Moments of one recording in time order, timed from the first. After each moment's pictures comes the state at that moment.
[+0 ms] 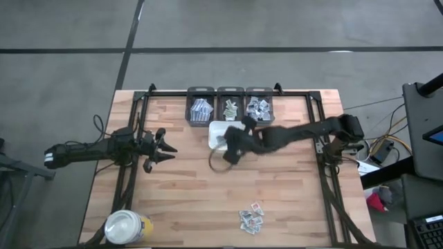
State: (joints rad) left arm 0.15 0.21 0.05 0.11 0.34 -0.24; right arm 0.13 1.75 1.45 -0.64 0.61 0.34
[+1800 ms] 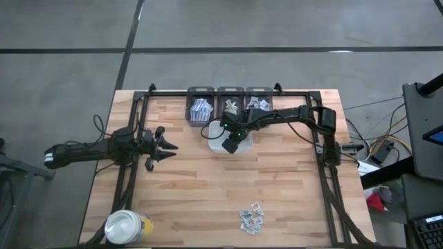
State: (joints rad) left arm 0.15 0.21 0.04 0.10 0.27 -0.23; right arm -0.21 2.01 1.45 -0.71 -0.01 0.44
